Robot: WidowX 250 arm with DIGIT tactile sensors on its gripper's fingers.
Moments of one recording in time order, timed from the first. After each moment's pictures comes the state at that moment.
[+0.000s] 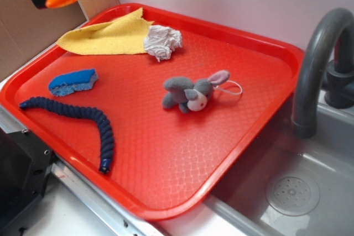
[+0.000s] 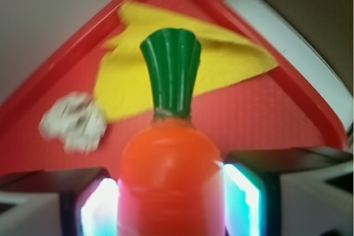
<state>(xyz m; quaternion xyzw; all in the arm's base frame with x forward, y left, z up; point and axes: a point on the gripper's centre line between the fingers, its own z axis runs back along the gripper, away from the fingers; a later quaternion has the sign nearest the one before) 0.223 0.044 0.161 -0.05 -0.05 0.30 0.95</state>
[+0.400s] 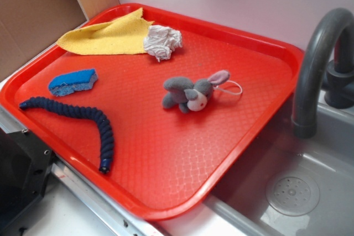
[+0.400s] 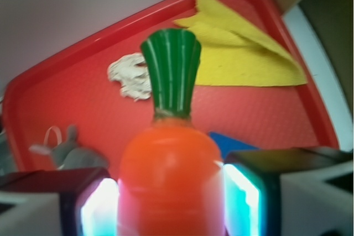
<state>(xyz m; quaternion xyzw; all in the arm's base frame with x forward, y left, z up) 0.221 0.017 0.198 -0.09 -0.03 0.19 0.98</state>
